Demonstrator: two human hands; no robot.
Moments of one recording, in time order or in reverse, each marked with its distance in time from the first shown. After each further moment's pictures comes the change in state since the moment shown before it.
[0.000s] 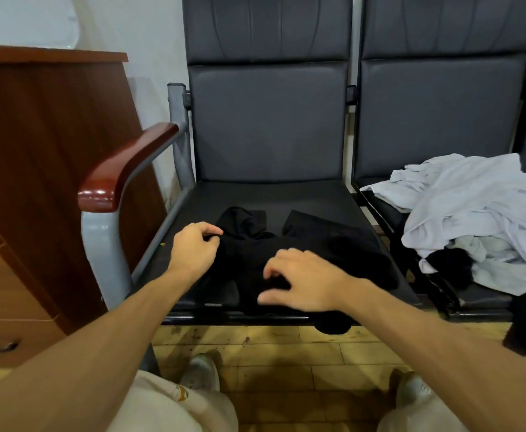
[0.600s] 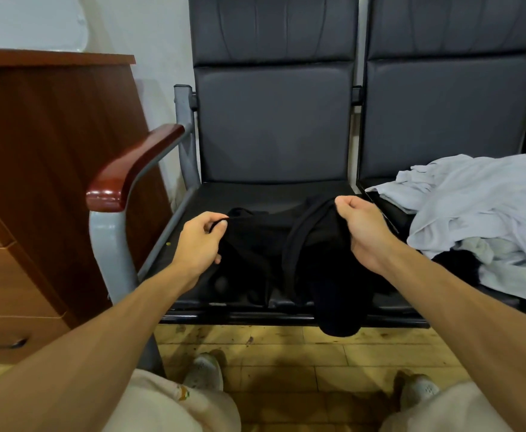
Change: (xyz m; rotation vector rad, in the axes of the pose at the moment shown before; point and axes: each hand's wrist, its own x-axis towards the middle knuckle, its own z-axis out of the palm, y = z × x) left_hand -0.006 0.012 -0.006 -0.347 -0.010 -0.006; right_hand 0.005 0.045 -0.045 1.334 0.635 0.552
